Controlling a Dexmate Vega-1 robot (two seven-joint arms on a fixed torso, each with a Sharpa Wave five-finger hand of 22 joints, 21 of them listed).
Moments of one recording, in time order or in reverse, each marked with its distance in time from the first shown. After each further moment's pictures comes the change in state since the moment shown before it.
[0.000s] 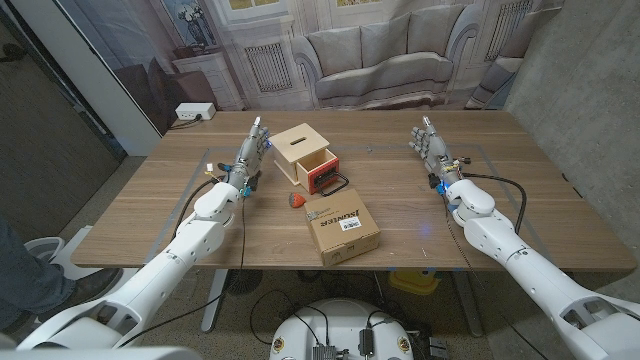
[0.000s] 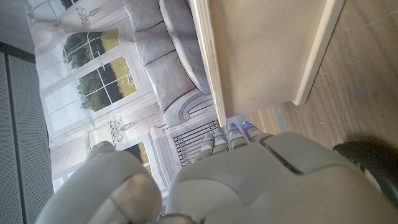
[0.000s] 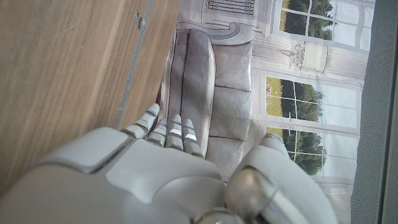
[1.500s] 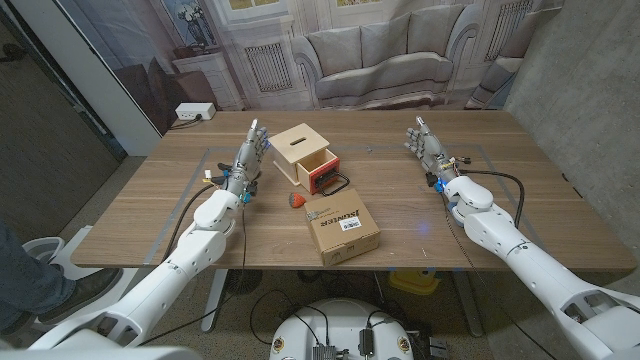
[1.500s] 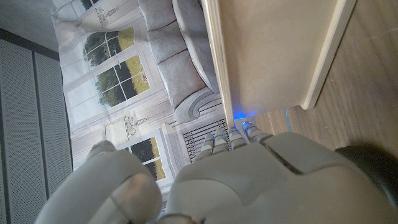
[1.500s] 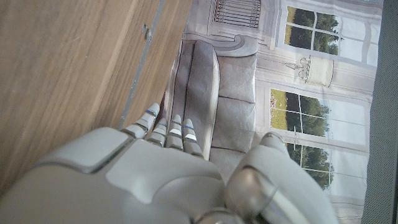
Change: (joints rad) left arm 0.043 -0.021 -0.013 0.008 -0.005 -0.106 -0.028; left_hand 0.008 0.000 -0.004 0.004 0.000 0.000 0.000 0.000 0.000 0.000 0.000 0.000 0.000 0.000 0.000 0.000 -0.001 0.000 0.000 0.000 0.000; right arm 0.022 -0.023 -0.024 -0.017 -0.020 -0.063 0.004; right_hand 0.002 -0.002 0.000 0.000 0.000 0.000 0.000 0.000 0.000 0.000 0.000 0.000 0.000 0.000 0.000 0.000 0.000 0.007 0.000 -0.012 0.000
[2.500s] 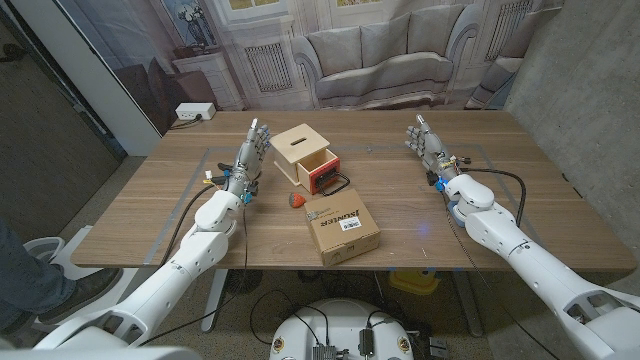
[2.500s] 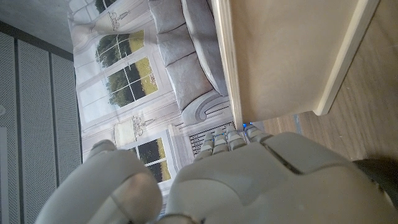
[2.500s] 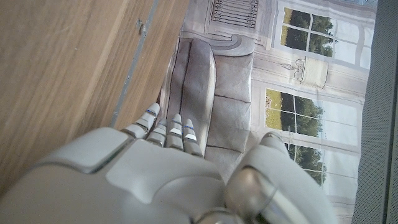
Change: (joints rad) left arm -0.024 -0.029 0.008 0.053 -0.013 -0.058 -0.059; left_hand 0.005 0.005 -0.003 -0.003 0.000 0.004 -0.004 0.008 0.000 0.008 0.000 0.008 0.000 0.004 -0.004 0.008 0.000 0.000 0.000 -0.009 0.000; right arm -0.009 -0.016 0.007 -0.031 -0.009 0.004 -0.007; right_hand 0.000 0.000 0.000 0.000 0.000 0.000 0.000 0.000 0.000 0.011 0.000 0.000 0.000 0.000 0.000 0.000 0.000 0.007 0.000 -0.014 0.000
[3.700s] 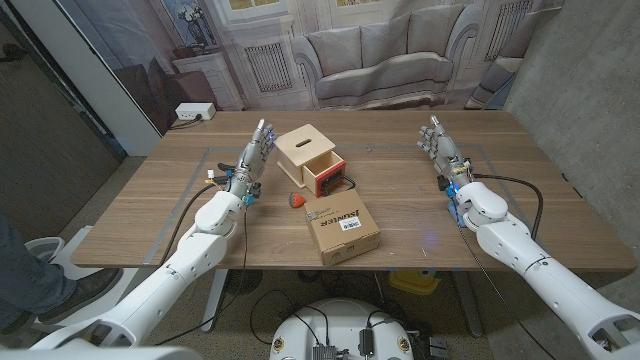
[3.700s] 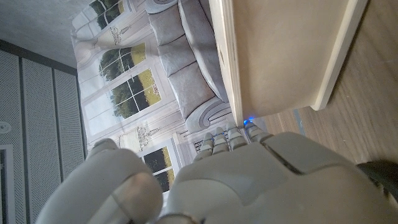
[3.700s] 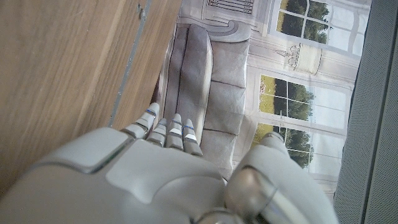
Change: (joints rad) left arm 0.077 0.065 -0.003 -0.153 0.053 0.044 0.078; left_hand 0.009 0.009 -0.006 -0.006 0.000 0.007 -0.007 0.000 0.000 0.010 0.000 0.000 0.000 0.014 -0.007 0.000 0.000 0.004 0.004 0.000 0.001; right arm -0.115 -0.044 0.055 -0.115 0.015 0.032 -0.067; right_hand 0.000 0.000 -0.004 -0.004 0.000 0.002 0.002 0.000 0.000 0.000 0.000 0.000 0.000 -0.004 0.004 0.000 0.000 0.003 0.004 -0.012 0.000
